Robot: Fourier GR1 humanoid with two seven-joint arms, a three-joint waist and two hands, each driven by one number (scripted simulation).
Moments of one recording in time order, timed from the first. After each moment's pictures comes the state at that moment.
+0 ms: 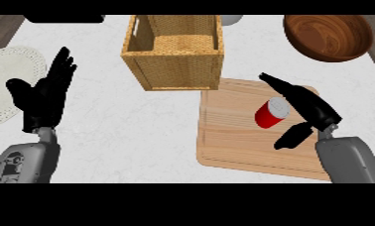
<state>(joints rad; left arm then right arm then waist) -0.21 0.23 0.12 -1.47 -0.01 0.10 0.17 -0.25 -0.30 0.06 -1.39 0.66 0.44 -0.06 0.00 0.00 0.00</state>
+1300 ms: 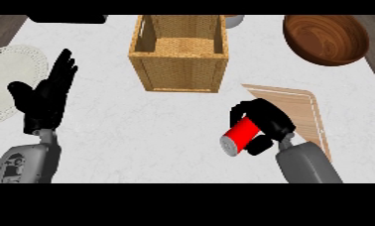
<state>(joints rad) -0.20 0.21 0.13 -1.47 -0.03 0.06 0.16 -0.25 -0.17 0.24 -1.32 0.84 0.35 -0.15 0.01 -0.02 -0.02</state>
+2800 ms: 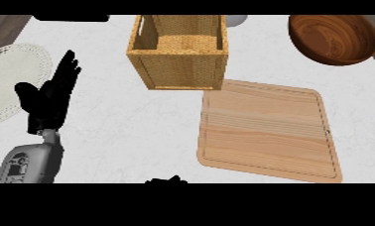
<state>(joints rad) -0.20 0.20 0.13 -1.45 -0.03 0.06 0.14 -0.22 -0.06 1.18 -1.66 0.62 -0.64 0.49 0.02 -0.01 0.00</state>
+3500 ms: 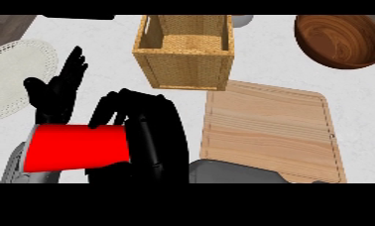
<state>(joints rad) -0.23 0.19 0.10 -1.46 -0.04 0.06 0.16 -0.84 -0.01 0.89 -1.63 0.55 -0.69 0.93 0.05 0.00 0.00</state>
